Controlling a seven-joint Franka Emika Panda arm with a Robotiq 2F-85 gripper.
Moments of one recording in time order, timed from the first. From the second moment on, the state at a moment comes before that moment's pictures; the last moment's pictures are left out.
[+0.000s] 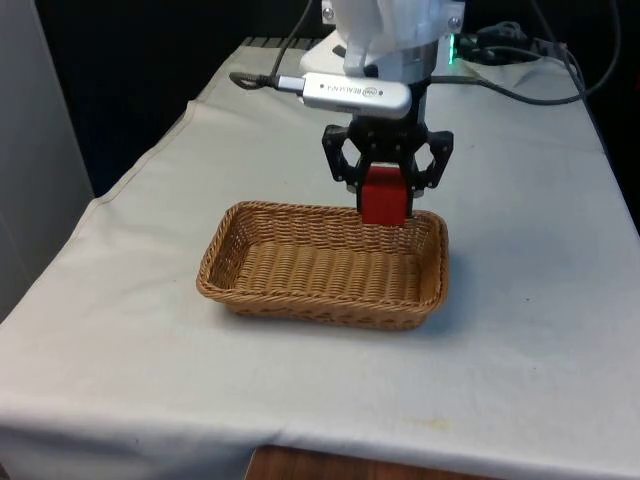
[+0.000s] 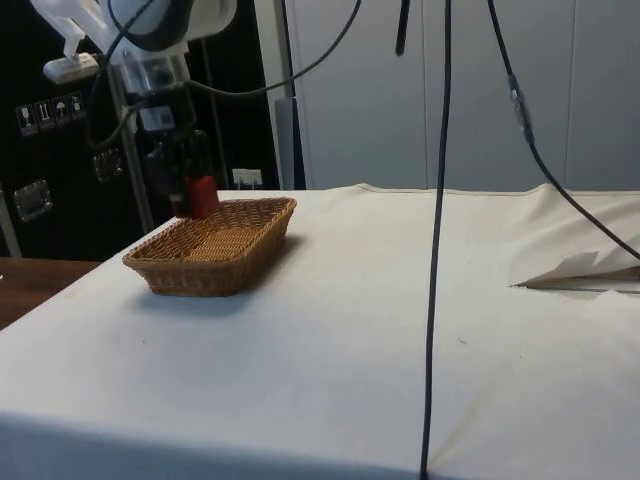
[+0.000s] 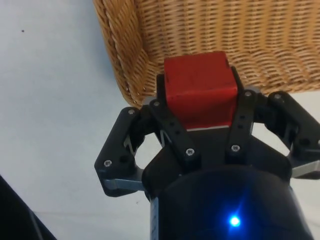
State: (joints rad) arm 0.16 0.72 -0.22 -1.39 0.11 2.02 -0.07
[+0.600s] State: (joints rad) arm 0.16 0.77 -0.22 -1.39 0.16 2.05 -0.09
